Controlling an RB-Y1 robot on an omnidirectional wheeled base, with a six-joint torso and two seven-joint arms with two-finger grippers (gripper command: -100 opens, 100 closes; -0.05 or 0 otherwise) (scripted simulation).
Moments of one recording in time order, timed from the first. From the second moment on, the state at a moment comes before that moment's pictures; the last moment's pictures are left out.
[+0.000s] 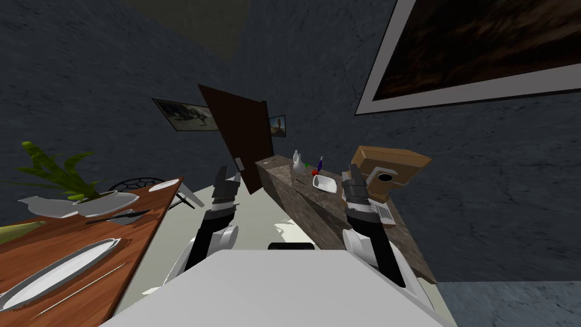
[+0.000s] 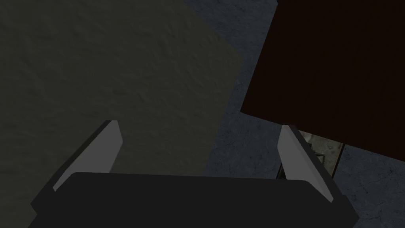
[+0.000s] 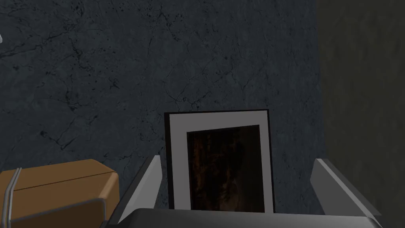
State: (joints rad) left arm 0.47 0.03 0.07 -2.30 -0.07 -0.43 0.01; right arm 0.53 0.01 -0.04 -2.39 0.11 -0.35 0.11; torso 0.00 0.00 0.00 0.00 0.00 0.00
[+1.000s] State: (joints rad) left arm 0.47 0.03 0.07 -2.30 -0.07 -0.43 0.01; right arm 0.49 -0.25 -0.05 -2.28 0.11 -0.45 0.15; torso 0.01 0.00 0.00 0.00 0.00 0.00
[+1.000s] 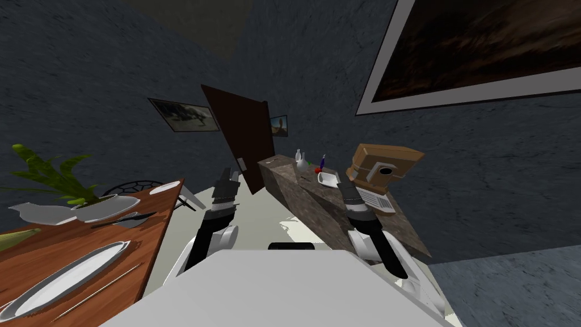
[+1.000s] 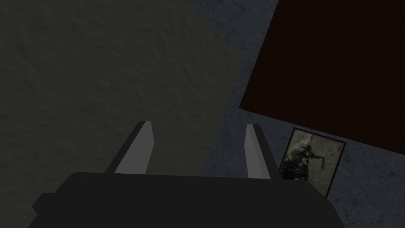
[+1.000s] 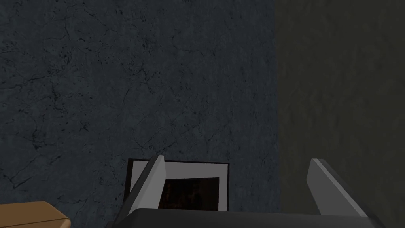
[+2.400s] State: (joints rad) left arm 0.47 0.03 0.07 -2.30 -0.07 -0.43 0.01; right arm 0.44 -0.63 -0.03 -1.99 0.19 -0.60 0.22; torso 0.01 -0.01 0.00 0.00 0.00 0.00
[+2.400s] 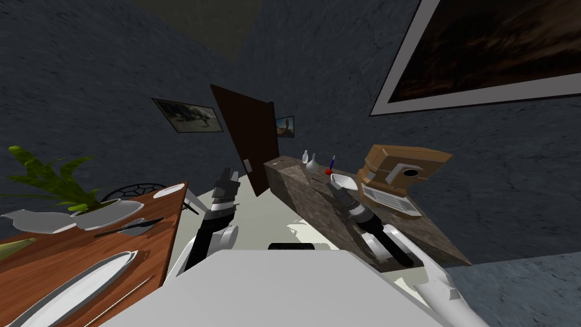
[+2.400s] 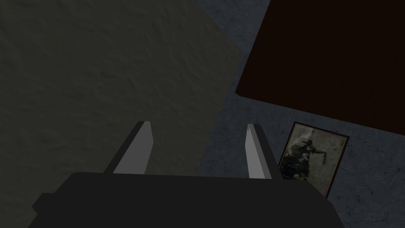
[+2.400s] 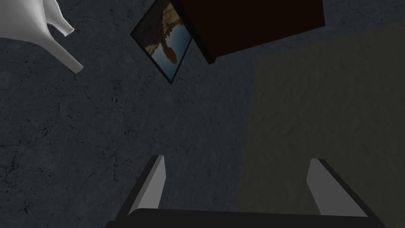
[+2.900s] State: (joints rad) left arm 0.47 0.03 0.07 -2.30 -0.07 -0.43 0.01; right arm 0.45 -0.75 -0.01 -1.89 0.24 -0.65 0.25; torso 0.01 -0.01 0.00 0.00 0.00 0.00
